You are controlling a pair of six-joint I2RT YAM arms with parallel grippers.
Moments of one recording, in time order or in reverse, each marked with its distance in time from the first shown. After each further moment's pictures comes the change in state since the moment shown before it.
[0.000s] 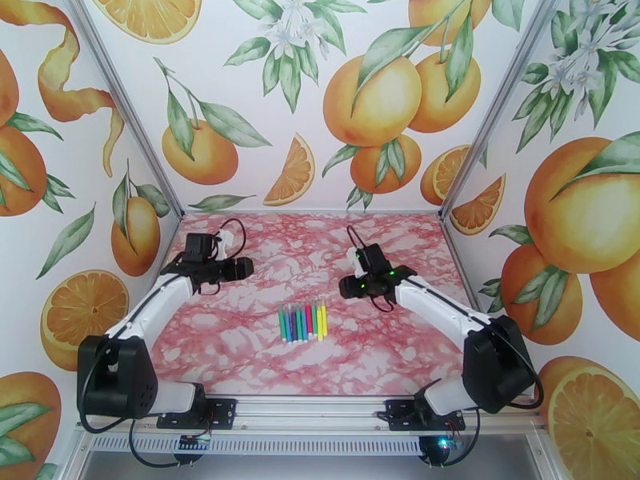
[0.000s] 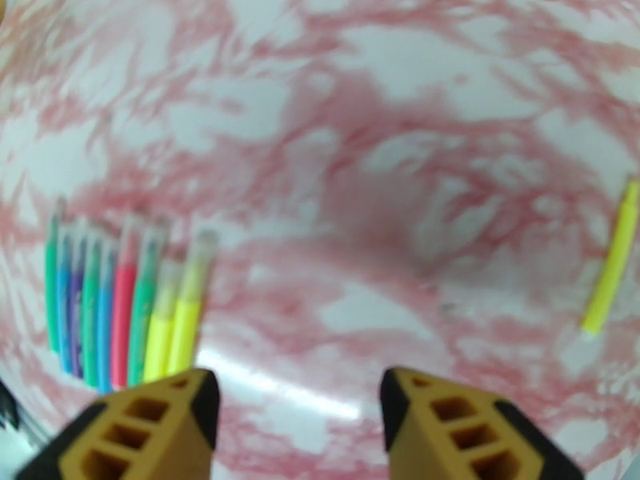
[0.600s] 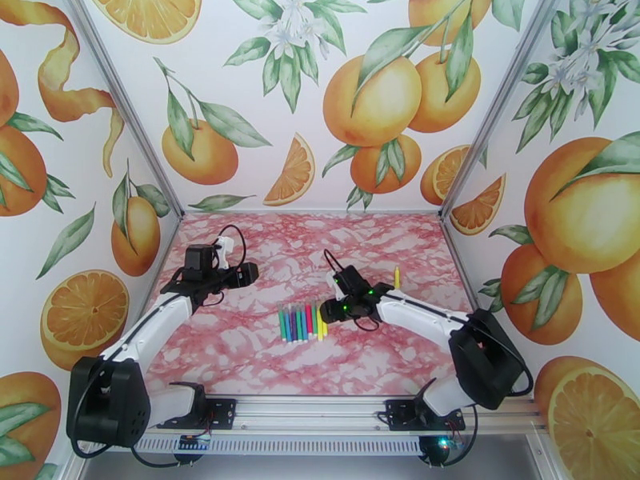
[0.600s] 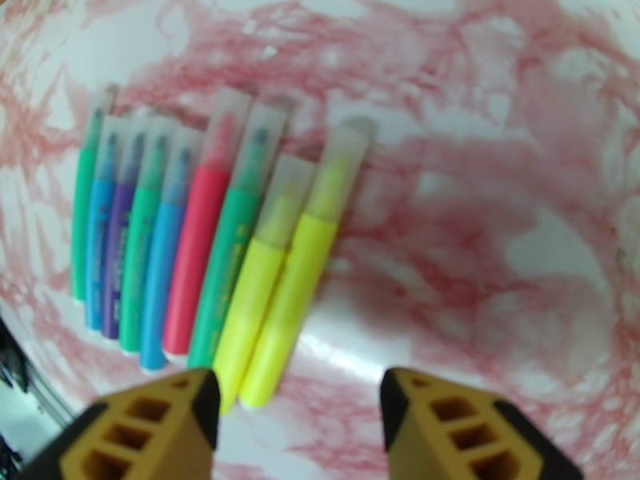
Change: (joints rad) left arm -0.024 -0.097 -0.104 0.150 0.010 -0.058; right arm 0.180 0.060 -0.080 0.089 -0.029 0.158
